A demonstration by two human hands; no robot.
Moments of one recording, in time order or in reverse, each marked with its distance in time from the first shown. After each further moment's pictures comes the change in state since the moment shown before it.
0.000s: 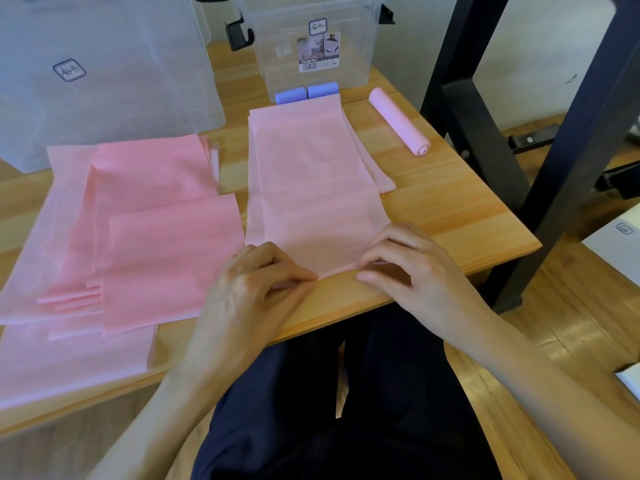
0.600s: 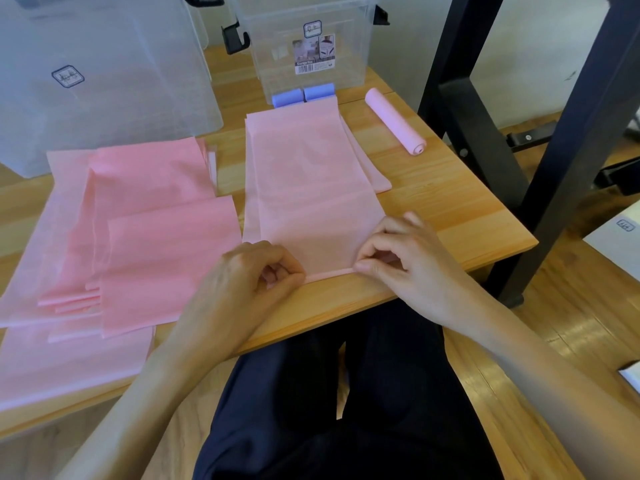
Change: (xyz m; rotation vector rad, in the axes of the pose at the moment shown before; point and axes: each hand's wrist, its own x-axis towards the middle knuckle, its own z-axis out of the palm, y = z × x) left_hand 0.015 0.006 -0.018 -0.072 -0.215 -0.190; right_hand 0.013 -0.009 -0.010 0.023 -0.112 0.207
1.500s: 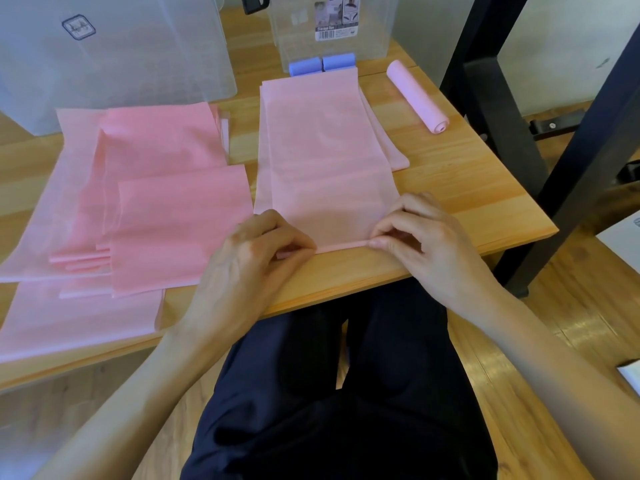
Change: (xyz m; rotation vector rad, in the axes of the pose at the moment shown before) left_hand -0.009 -0.008 0.012 0.106 0.177 0.128; right_hand -0.002 0.013 0.008 -0.012 0.112 -0.169
